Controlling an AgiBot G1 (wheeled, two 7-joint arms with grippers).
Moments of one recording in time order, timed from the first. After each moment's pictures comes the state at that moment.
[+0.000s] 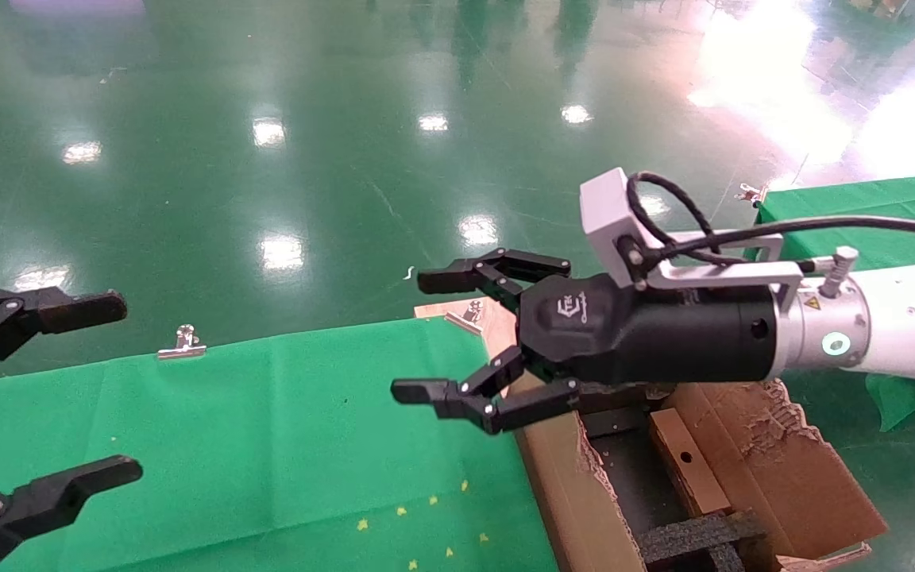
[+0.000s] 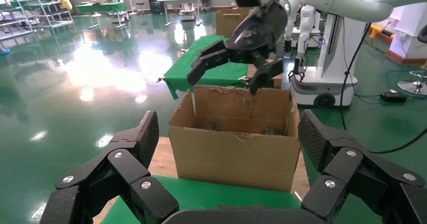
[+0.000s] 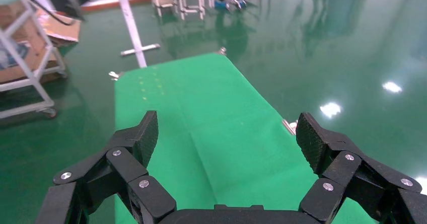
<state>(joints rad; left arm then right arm) -1.08 0.58 0.35 -1.24 0.66 1.45 -0.14 1.25 -0.58 -0.56 1.15 -0.76 -1.39 0.24</state>
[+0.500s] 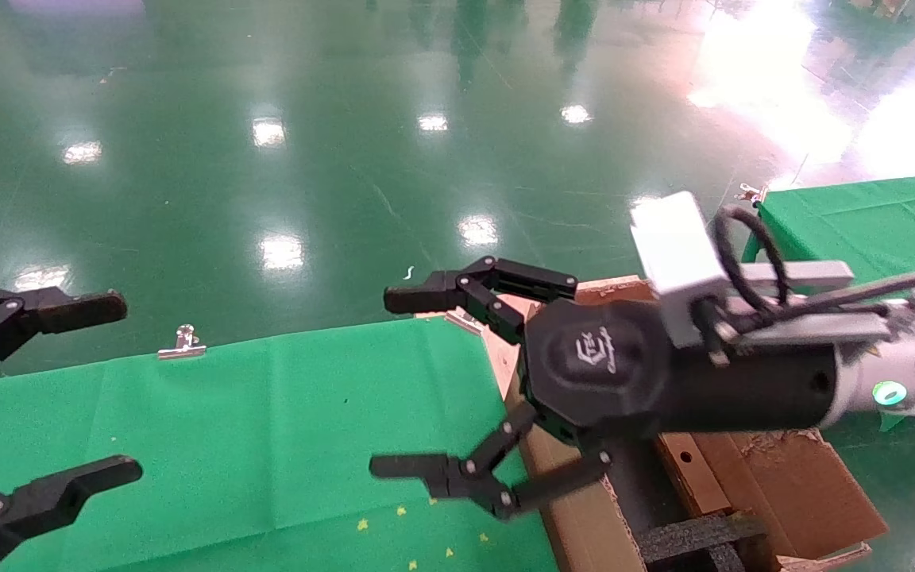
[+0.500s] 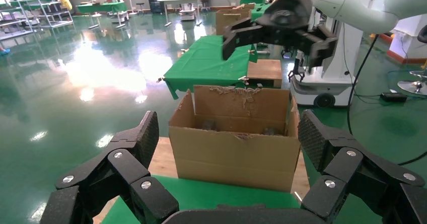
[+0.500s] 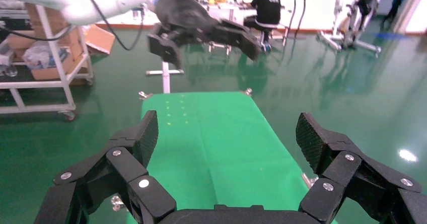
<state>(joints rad) -1.08 0.58 0.35 -1.24 0.66 1.45 -0.14 1.09 -0.61 -0.30 1.27 -0.73 -1.49 0.19</state>
